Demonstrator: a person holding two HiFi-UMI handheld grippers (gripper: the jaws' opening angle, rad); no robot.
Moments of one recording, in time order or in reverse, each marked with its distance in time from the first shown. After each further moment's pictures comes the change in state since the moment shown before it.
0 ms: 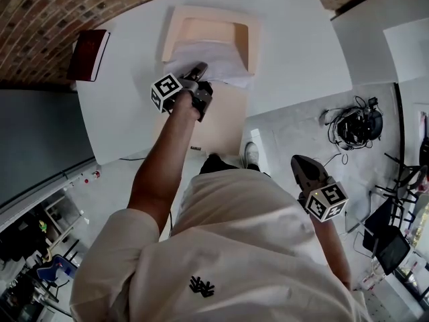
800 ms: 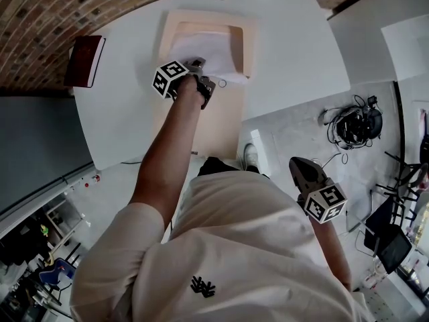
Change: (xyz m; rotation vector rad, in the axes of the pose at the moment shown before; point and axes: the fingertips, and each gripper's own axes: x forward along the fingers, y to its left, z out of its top) left arm 0.045 0.023 0.020 0.045 -0.044 0.264; right arm 0.001 -0.010 0.001 0.013 0.006 0.003
